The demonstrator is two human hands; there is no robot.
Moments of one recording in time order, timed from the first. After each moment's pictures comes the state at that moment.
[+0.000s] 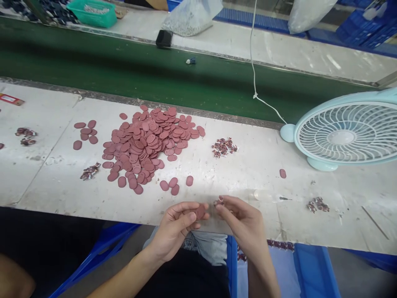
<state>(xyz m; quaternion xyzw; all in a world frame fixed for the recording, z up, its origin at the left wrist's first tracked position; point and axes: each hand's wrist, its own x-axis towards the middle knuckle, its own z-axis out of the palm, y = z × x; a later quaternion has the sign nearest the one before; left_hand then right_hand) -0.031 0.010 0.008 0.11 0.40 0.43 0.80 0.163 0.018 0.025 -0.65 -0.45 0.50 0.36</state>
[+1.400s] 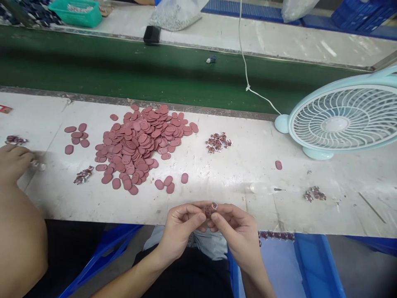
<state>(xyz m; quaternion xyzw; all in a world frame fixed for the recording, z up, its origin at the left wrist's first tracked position) -0.005 0.004 0.008 0.23 0.45 0.43 0.75 0.148 -0.008 0.029 -0.55 -0.30 0.62 0.47</state>
